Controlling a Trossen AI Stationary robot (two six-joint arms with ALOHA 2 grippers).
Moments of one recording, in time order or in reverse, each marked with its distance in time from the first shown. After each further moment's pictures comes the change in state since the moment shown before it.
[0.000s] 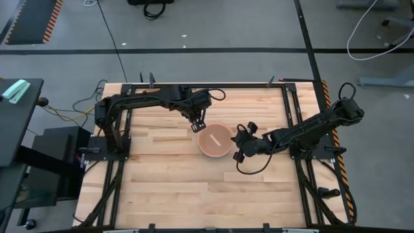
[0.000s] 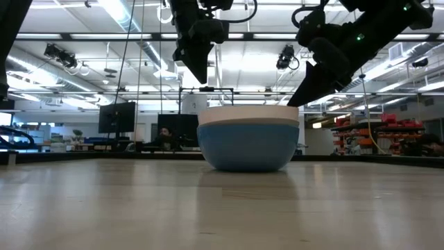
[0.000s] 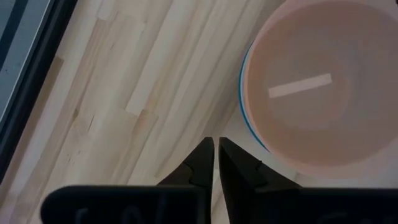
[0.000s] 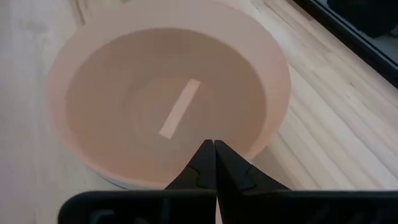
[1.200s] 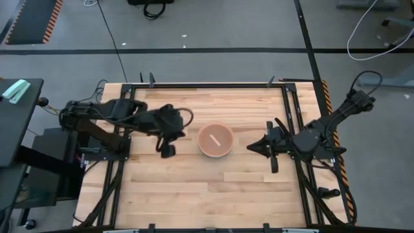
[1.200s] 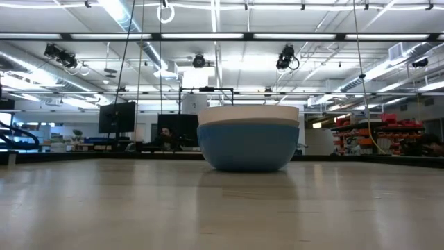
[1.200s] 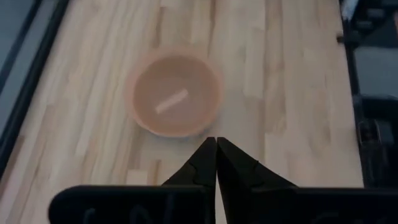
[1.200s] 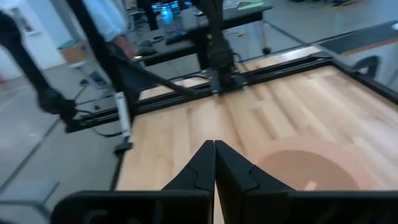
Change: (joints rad) left arm -0.401 -0.386 0.002 -0.036 -0.039 -0.033; right arm 0.322 -0.452 0.165 -0.086 -0.050 -0.031
